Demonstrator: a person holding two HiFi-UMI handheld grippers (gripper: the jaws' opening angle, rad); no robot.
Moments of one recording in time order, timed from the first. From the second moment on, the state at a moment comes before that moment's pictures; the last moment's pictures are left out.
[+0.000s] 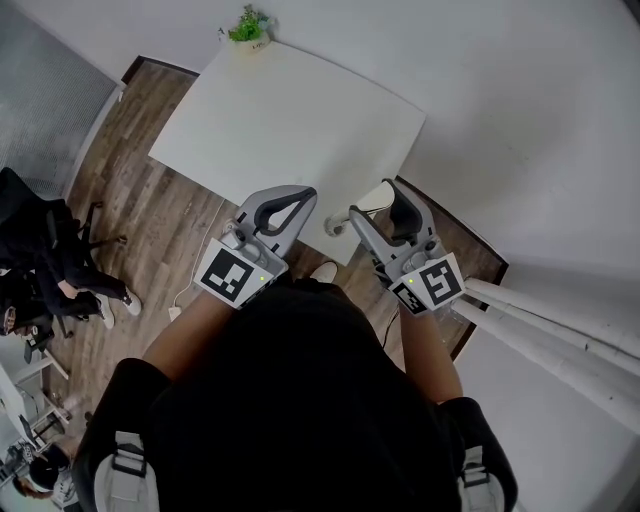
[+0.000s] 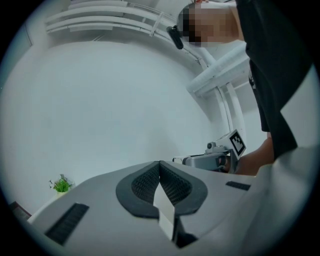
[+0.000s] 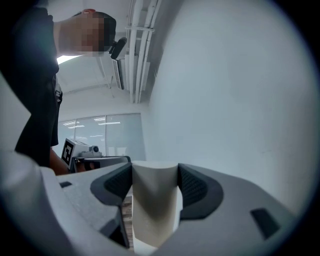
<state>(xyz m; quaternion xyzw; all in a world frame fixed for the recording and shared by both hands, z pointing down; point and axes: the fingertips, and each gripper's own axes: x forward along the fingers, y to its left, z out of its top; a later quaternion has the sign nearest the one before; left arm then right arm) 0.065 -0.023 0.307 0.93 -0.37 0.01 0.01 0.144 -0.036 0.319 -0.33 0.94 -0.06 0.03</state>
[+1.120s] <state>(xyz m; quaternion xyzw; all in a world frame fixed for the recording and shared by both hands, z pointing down) 0.040 -0.186 0.343 0.95 -0.31 0.00 0.03 0.116 -0.181 0.404 -0.37 0.91 -0.10 -0.13</state>
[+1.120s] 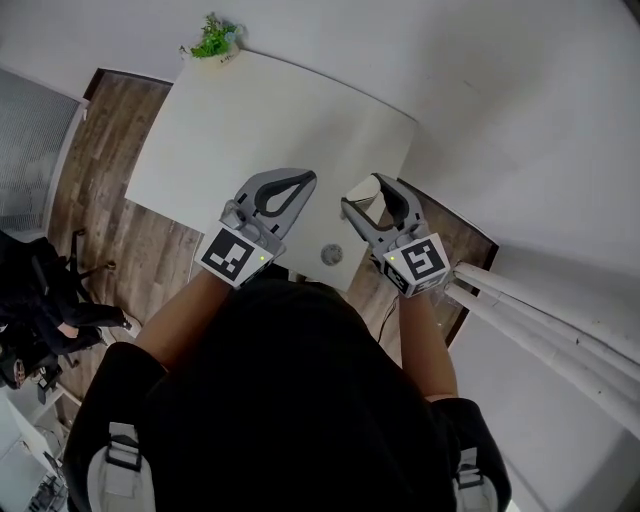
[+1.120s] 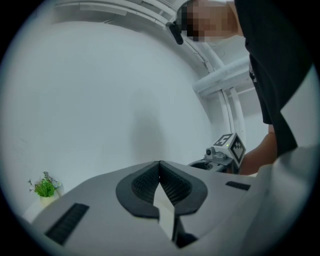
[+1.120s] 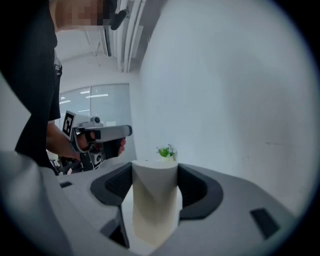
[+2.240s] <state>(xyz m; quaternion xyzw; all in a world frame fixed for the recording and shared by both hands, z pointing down) 0.019 -0.234 0.407 0.95 -0.32 0.03 0.06 0.088 -0.225 0.534 -0.27 0.88 -0.15 -0.36</state>
